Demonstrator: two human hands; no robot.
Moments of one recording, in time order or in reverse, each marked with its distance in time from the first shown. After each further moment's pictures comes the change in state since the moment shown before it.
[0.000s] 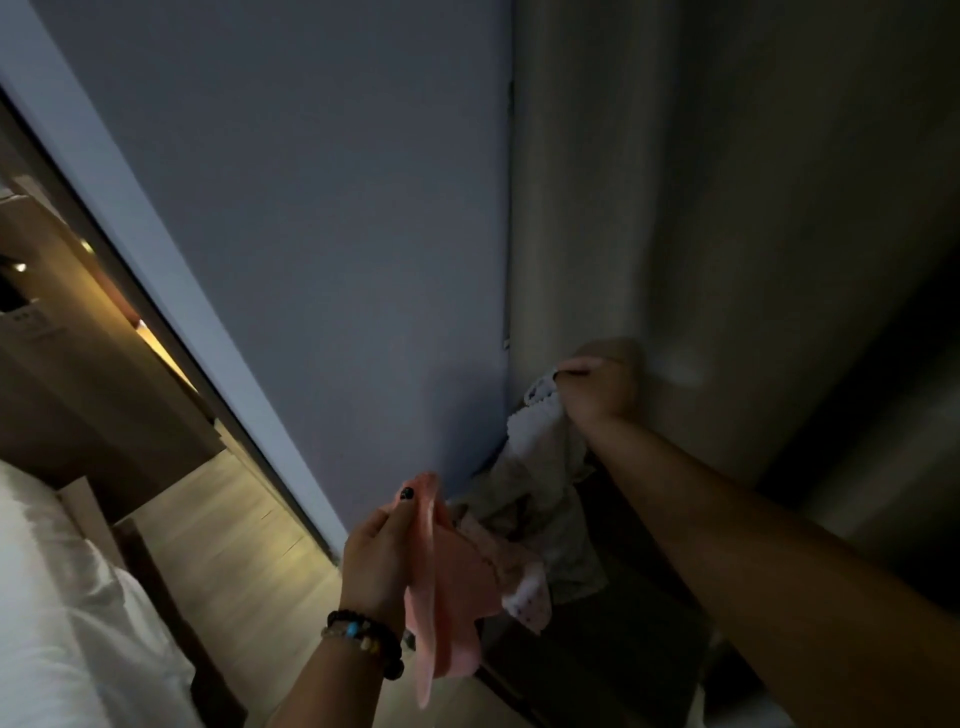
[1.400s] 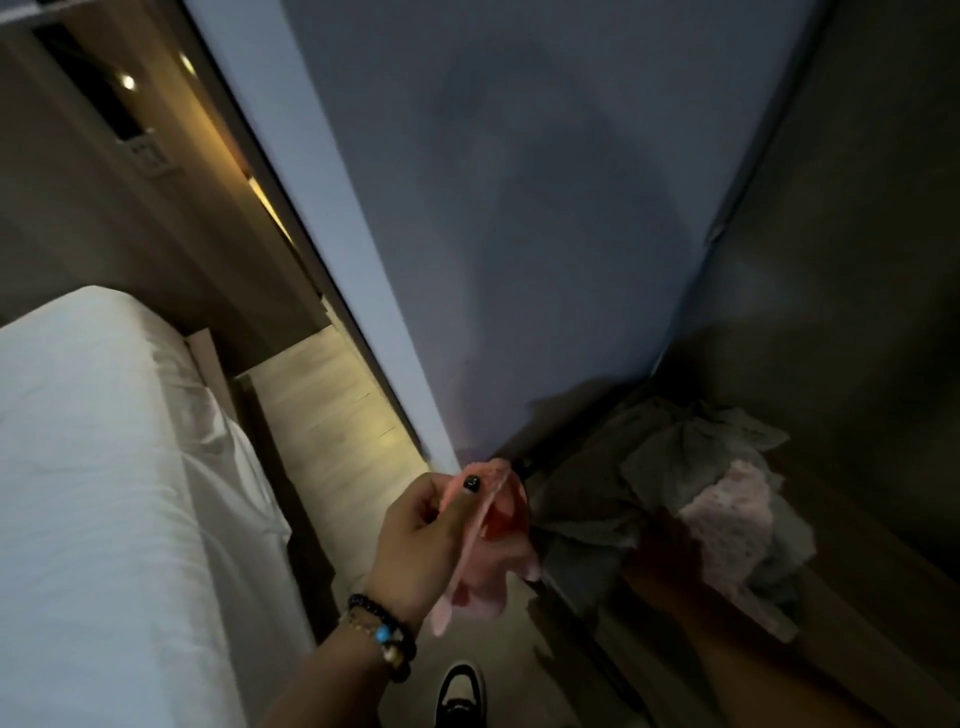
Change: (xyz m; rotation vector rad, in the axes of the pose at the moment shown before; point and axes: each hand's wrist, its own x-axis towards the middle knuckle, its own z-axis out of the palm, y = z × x) left_hand 0.104 -0.085 -0.074 0.158 -0.093 -0.014; right_hand -0.094 0.270 0.220 -0.752 -0.683 0.013
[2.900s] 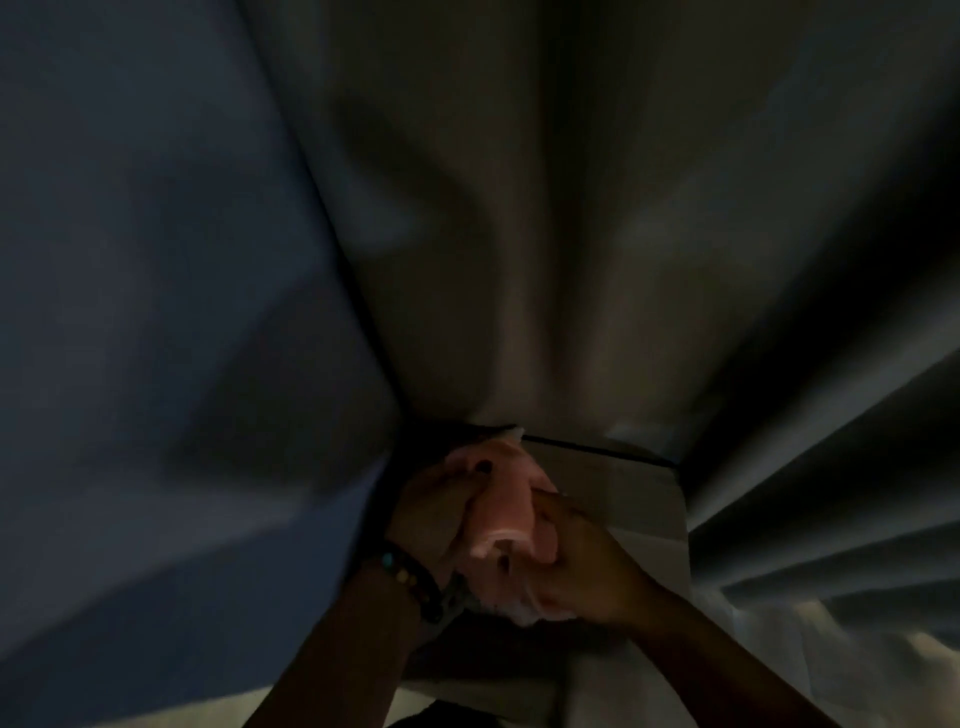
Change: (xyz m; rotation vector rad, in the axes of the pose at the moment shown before) left_hand 0.049 0.146 0.213 0.170 -0.713 -0.085; right_hand -0.120 0.016 -0.224 0.704 0.251 -0.154
